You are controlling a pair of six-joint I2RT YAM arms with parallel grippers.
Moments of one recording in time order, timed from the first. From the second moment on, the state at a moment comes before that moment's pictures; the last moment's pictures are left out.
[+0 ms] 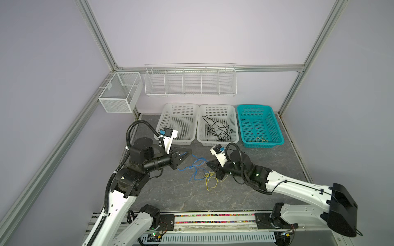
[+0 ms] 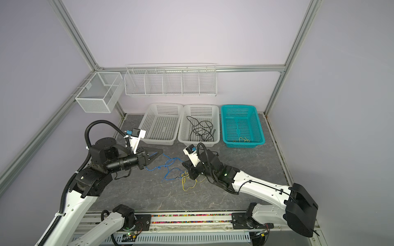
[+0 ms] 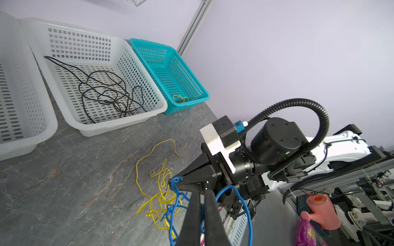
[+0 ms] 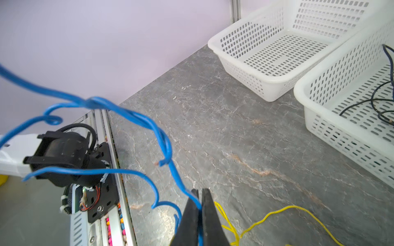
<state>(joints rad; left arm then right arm) -0.42 0.79 1.05 -0.58 0.68 -0.42 0.95 1.24 0.78 0.02 -0.14 0.27</state>
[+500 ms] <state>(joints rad) -0.41 0.77 1.01 -0.54 0.73 -0.47 0.80 1.19 0.73 0.07 -0.40 0.35</state>
